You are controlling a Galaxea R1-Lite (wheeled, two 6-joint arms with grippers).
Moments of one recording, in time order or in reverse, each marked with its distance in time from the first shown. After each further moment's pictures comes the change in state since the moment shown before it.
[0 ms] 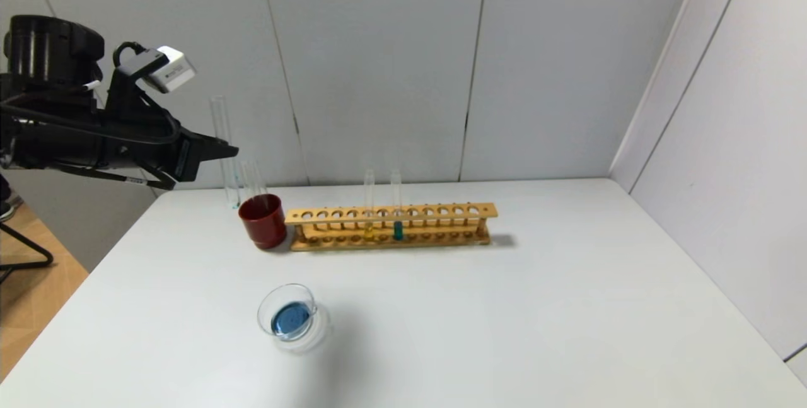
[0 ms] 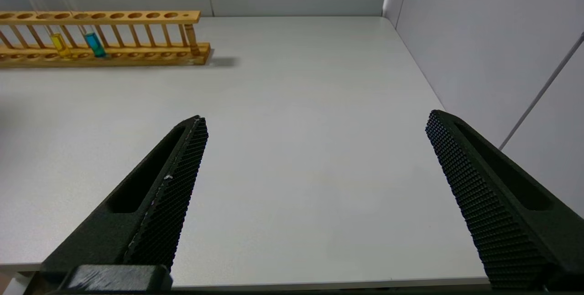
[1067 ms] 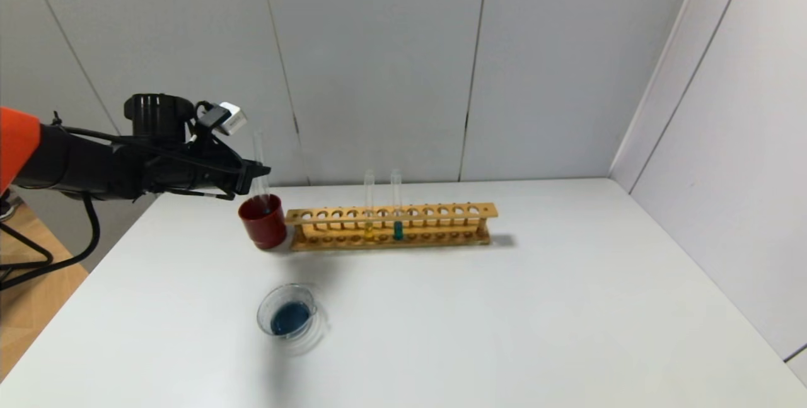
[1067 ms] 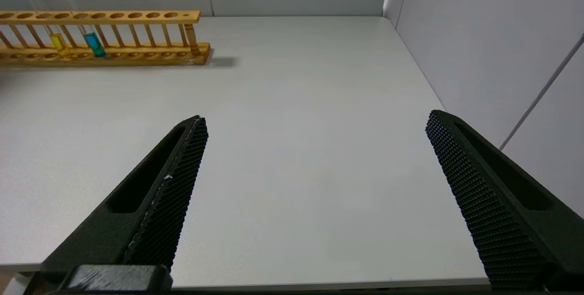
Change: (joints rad) left arm 0.024 0.403 -0.076 -0.355 -0.004 -0.031; right arm 0.000 0.000 0.000 0.000 0.000 0.000
